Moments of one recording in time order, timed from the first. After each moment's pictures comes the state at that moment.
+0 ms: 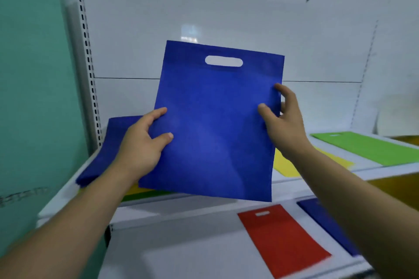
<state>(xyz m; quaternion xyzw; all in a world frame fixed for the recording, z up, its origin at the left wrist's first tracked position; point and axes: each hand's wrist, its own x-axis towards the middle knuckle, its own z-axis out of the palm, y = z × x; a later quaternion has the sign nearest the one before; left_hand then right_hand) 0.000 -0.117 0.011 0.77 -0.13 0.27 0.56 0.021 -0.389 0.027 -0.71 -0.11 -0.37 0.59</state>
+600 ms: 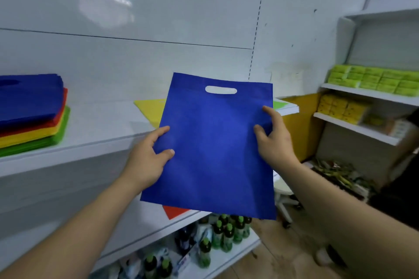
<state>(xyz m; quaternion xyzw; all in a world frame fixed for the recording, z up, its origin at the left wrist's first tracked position) -0.083 -0.389 -0.092 0.79 -0.19 0.08 0.57 -0.143 -0.648 -0.074 -0.82 0.12 -0.35 0.45</state>
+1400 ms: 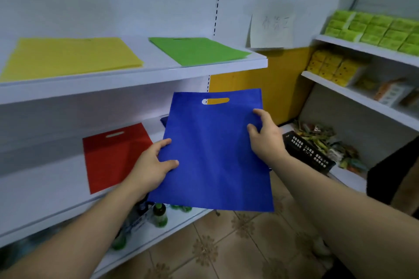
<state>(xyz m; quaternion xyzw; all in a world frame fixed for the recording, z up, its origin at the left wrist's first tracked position) -0.054 -0.639 -0.240 0.79 -0.09 -0.12 0.59 -0.110 -0.896 -0.194 -0.88 0.20 -0.20 0.38</state>
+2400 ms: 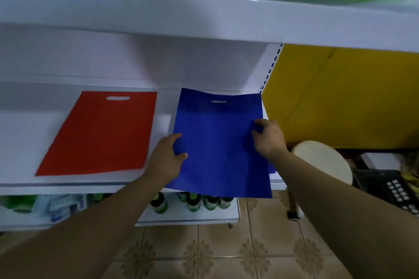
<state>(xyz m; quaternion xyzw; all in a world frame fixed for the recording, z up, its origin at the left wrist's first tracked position) 0.147 -0.779 -0.404 0.90 0.12 -0.05 0.43 0.225 -1.020 -0.393 -0.94 0.05 0.04 0.32</state>
